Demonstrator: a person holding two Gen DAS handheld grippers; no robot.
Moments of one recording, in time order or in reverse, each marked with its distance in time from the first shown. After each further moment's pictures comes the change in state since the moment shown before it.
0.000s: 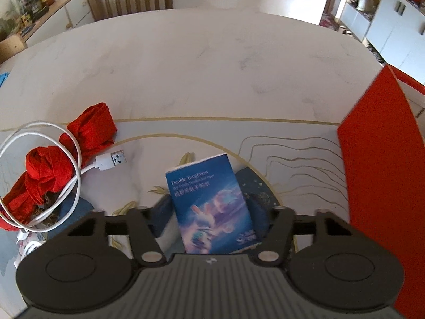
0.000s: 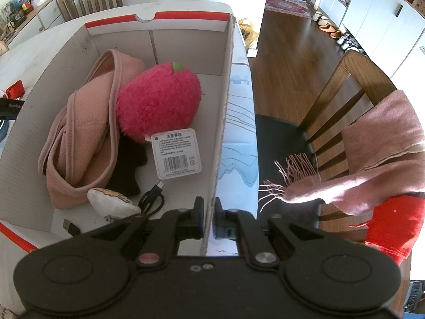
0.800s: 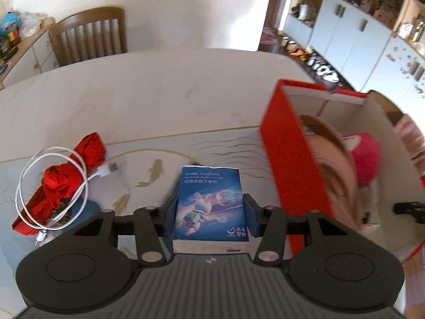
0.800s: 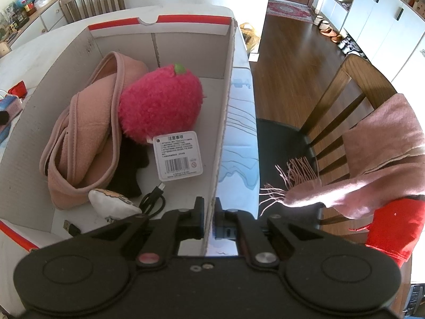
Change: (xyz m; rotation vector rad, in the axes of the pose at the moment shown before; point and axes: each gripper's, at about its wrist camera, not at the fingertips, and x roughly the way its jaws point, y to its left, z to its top) left arm -0.112 -0.004 -0.031 0.151 -0.126 -0.199; right arm -0.005 0.003 -0.002 -0.015 -0.020 0.003
